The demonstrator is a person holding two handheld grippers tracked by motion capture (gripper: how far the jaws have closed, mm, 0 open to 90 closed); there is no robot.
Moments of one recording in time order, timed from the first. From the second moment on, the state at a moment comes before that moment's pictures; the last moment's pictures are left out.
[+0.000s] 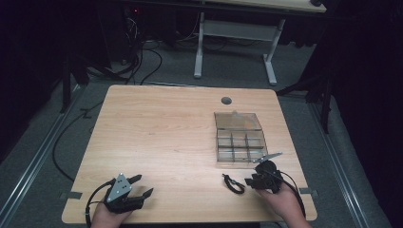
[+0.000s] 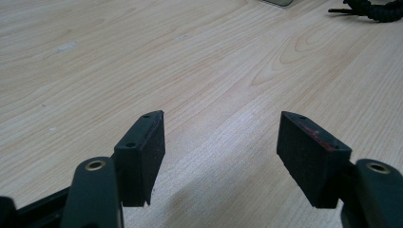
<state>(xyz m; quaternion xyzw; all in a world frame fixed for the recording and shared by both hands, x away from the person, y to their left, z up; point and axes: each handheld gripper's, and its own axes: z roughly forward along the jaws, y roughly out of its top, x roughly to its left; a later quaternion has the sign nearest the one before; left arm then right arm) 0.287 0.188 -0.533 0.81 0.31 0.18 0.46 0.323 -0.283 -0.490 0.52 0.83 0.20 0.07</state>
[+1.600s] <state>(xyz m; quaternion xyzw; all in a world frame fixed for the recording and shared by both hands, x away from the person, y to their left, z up) 0.287 0.187 -0.533 0.81 0.30 0.18 0.47 0.341 -0.248 -0.470 0.47 0.88 0.09 -0.01</state>
